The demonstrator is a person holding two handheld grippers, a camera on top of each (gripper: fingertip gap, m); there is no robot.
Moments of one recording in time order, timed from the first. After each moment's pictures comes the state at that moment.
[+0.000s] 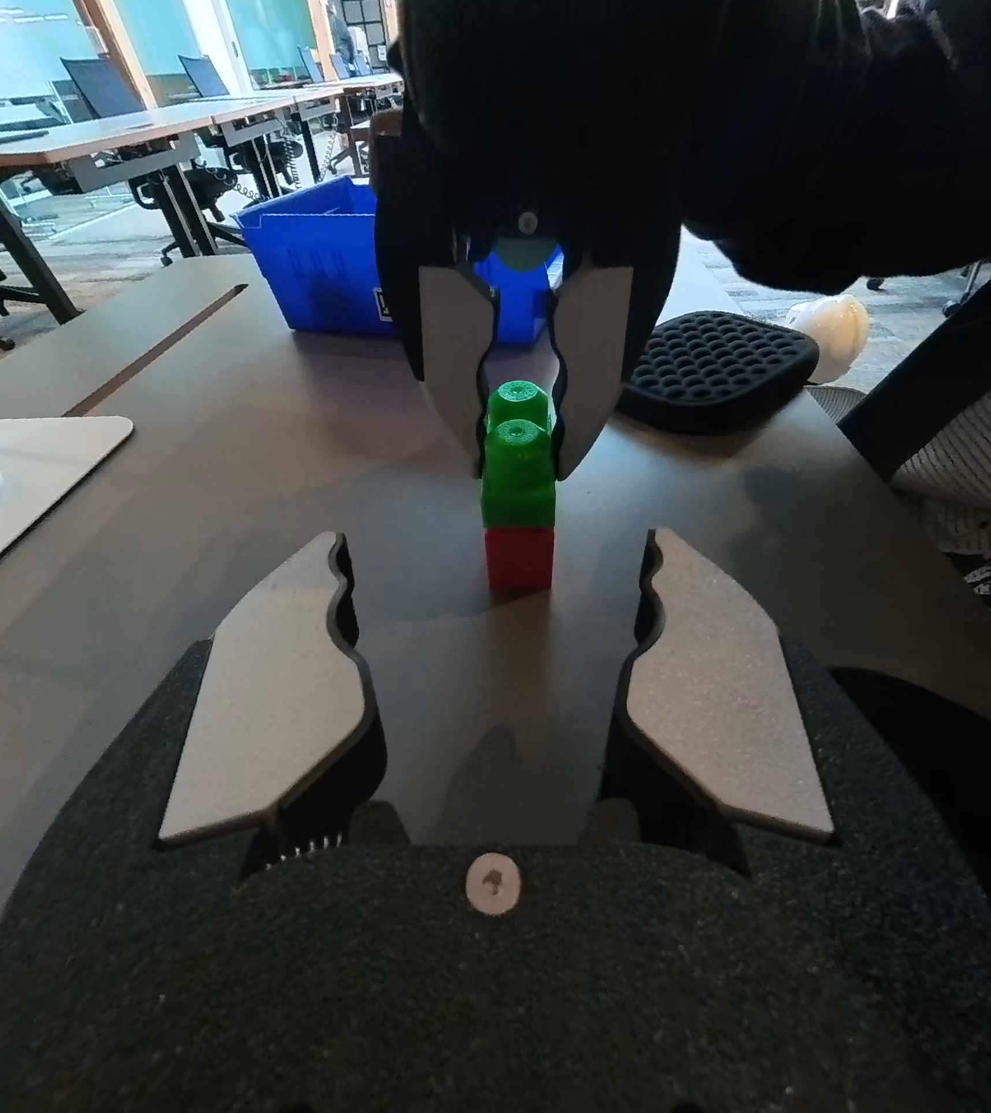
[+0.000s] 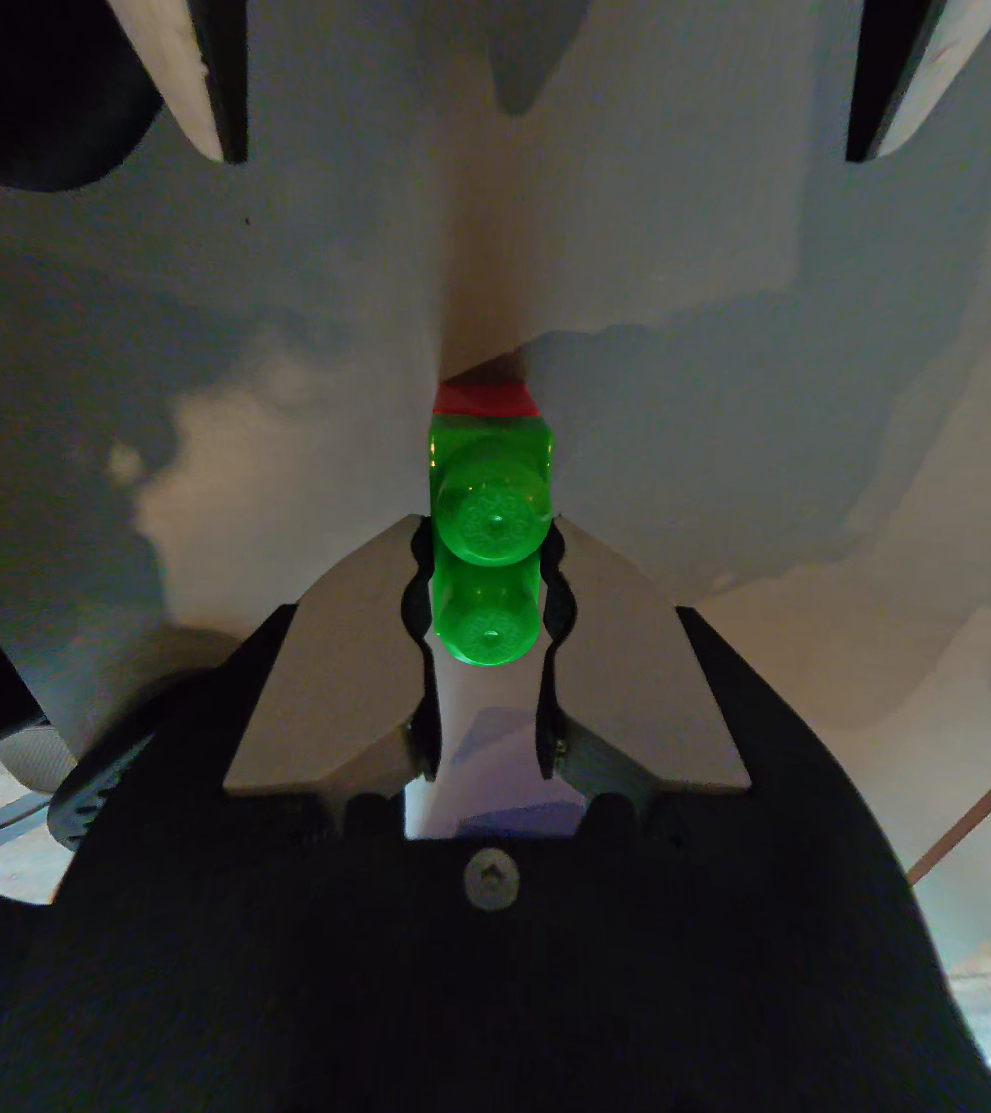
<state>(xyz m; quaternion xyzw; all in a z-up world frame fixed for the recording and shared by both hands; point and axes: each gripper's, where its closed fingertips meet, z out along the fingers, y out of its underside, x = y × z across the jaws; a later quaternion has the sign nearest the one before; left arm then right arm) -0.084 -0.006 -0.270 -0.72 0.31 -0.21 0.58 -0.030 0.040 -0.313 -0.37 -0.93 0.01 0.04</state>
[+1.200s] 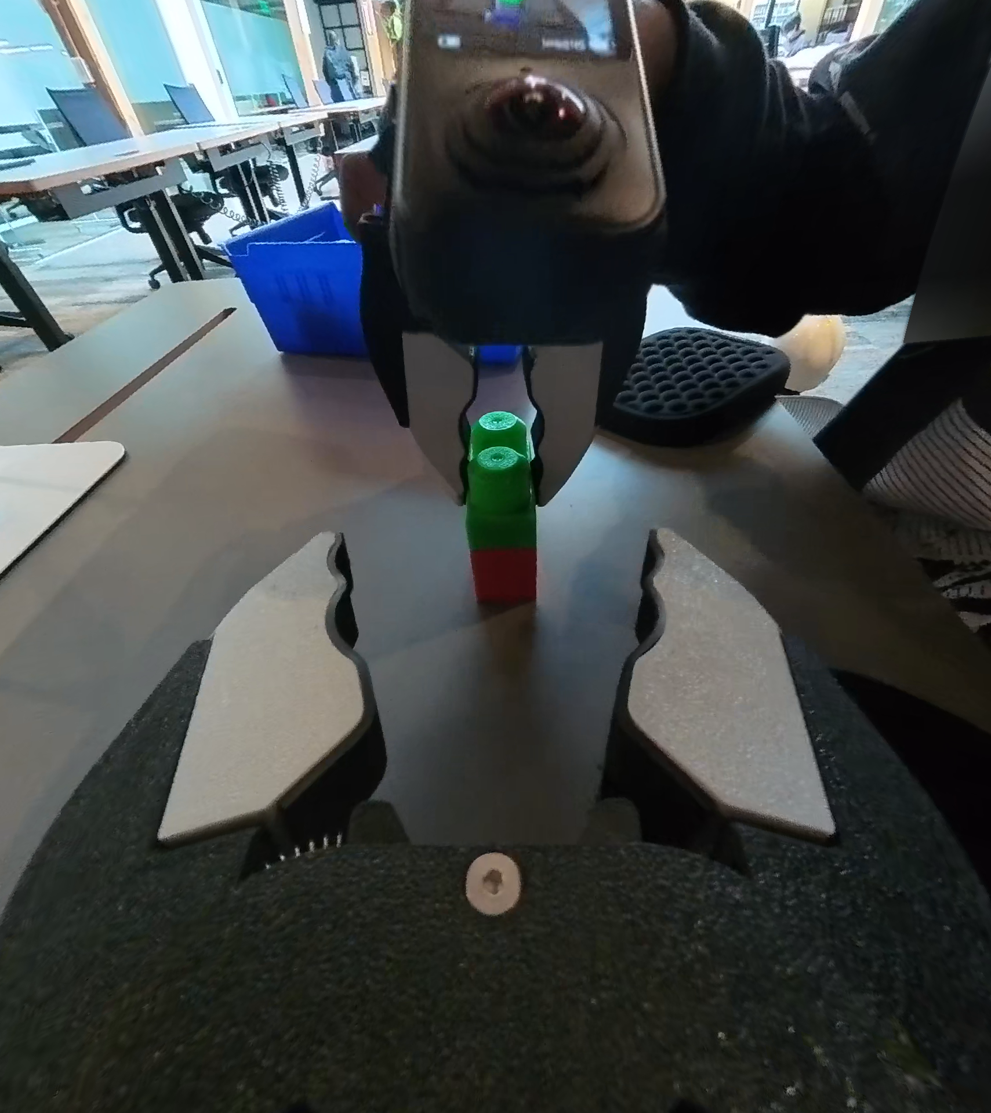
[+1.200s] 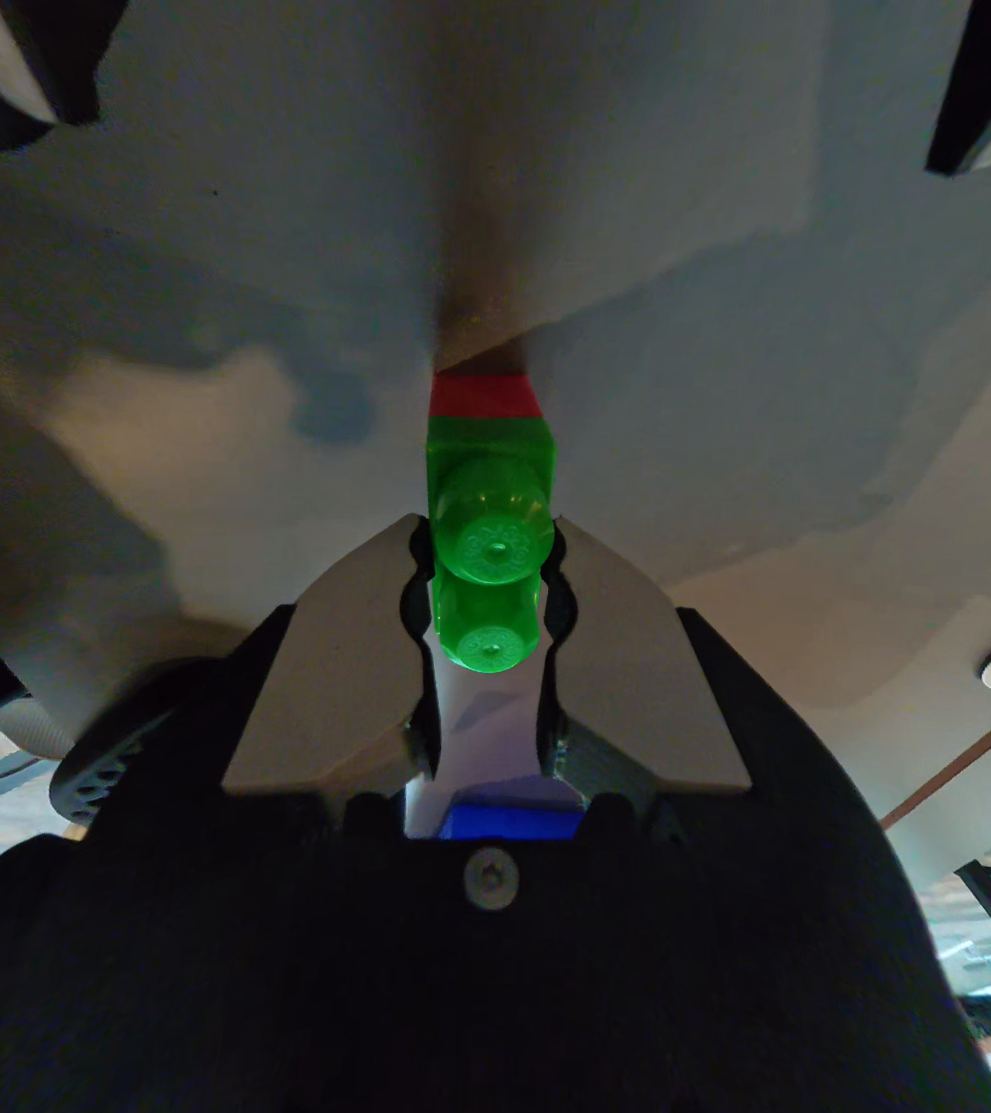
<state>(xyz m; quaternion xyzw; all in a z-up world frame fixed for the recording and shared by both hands) -0.080 -0.013 -0.261 -0.71 0.32 -0.22 0.59 -0.030 0.042 -0.321 -0.37 -0.93 -0.04 0.02</state>
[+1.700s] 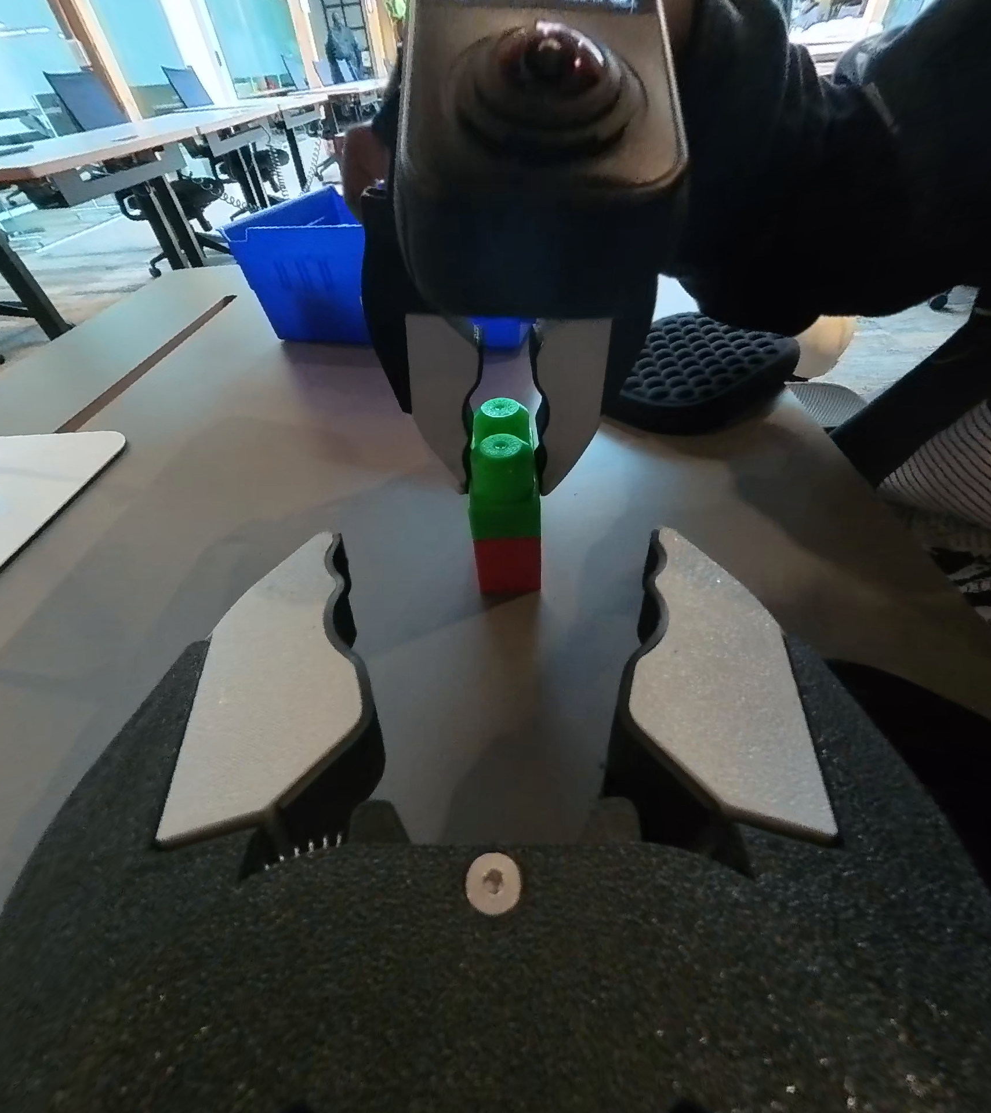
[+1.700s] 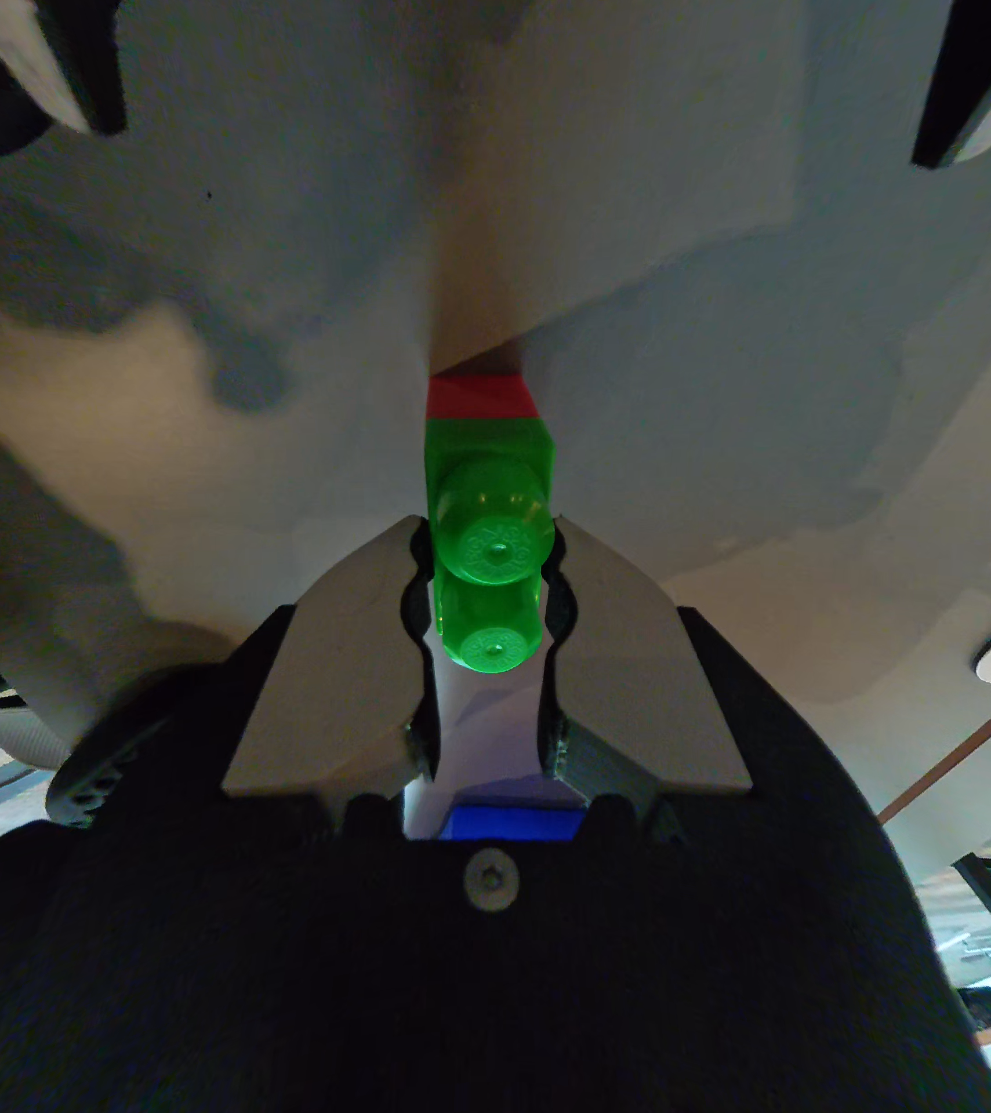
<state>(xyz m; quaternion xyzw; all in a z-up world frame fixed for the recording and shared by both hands) -0.081 -0.012 -0.266 -0.72 0.32 -0.21 0.58 -0.031 0.043 -0.320 -0.37 -0.93 -0.04 0.03</state>
